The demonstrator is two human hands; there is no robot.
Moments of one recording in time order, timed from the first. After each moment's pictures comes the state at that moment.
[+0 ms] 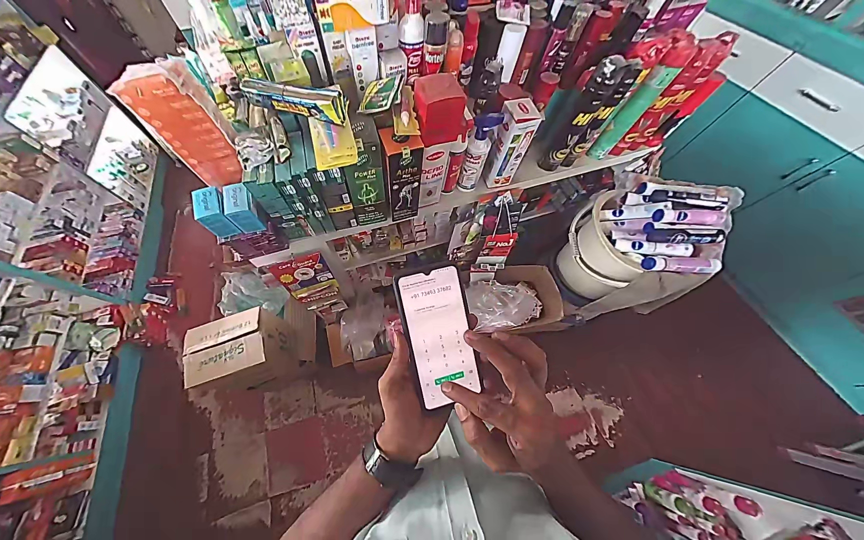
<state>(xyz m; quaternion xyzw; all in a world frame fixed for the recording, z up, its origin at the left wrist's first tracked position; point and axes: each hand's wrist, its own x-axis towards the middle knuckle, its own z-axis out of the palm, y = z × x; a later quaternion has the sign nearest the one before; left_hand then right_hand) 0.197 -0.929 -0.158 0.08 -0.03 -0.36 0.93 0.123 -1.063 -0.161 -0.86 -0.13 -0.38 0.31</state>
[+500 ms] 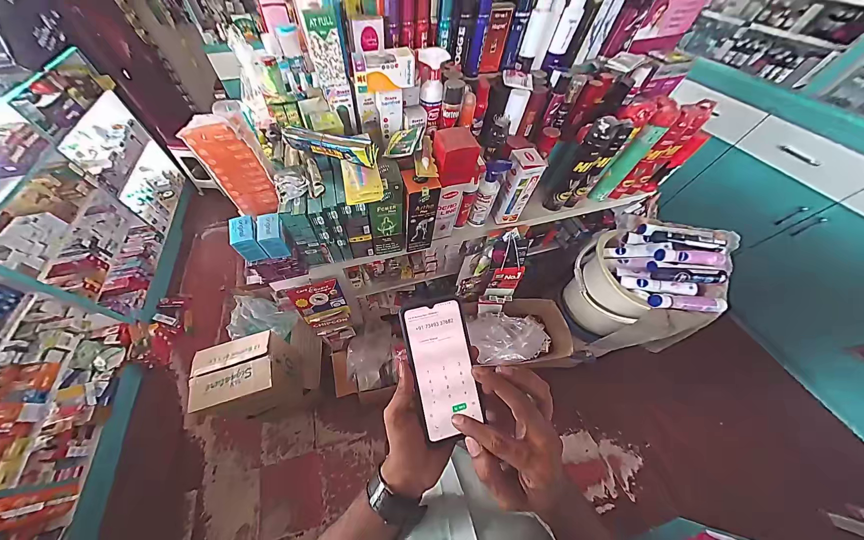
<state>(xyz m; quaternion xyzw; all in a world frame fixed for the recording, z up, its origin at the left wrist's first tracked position) 0.200 -0.901 -0.161 0.05 -0.04 -0.37 0.93 0.129 -1.040 -0.155 -0.85 -0.14 -0.40 0.30</state>
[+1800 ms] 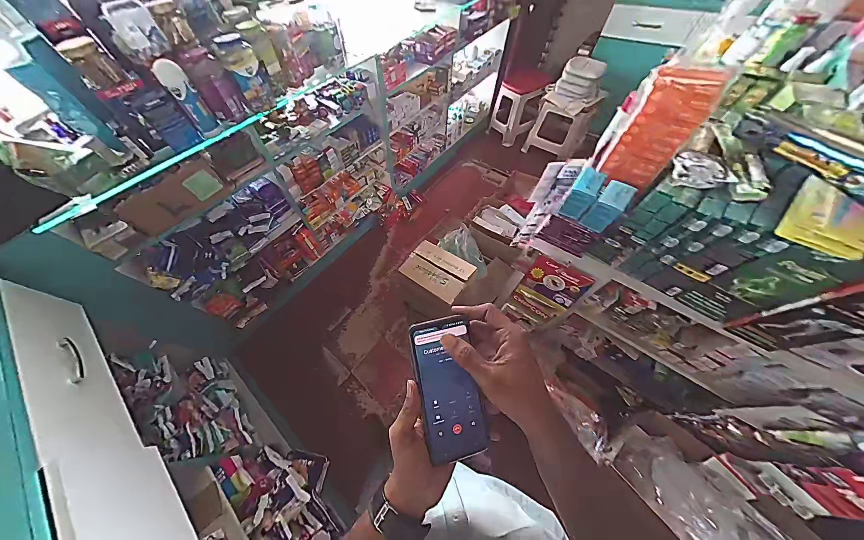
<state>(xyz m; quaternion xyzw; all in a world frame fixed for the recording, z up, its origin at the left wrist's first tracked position) 0.074 -0.657 -0.182 0.13 0.04 0.10 0.99 0.210 -0.730 -0.117 -0.67 -0.25 0.18 0.68</state>
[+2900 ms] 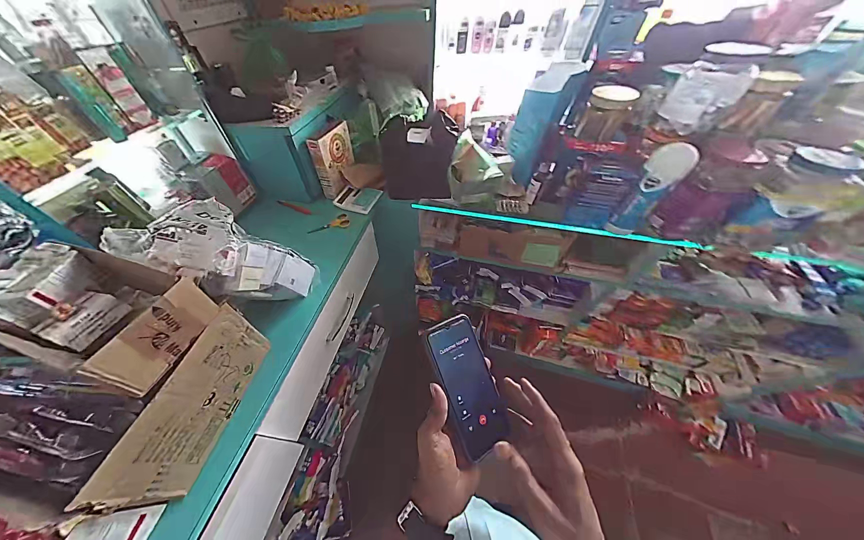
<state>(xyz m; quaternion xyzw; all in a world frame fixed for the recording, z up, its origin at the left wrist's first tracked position) 0.066 -0.134 -0.165 0.09 0.08 0.62 0.77 0.209 -0.150 -0.159 -0.39 -0.63 0.40 0.55</state>
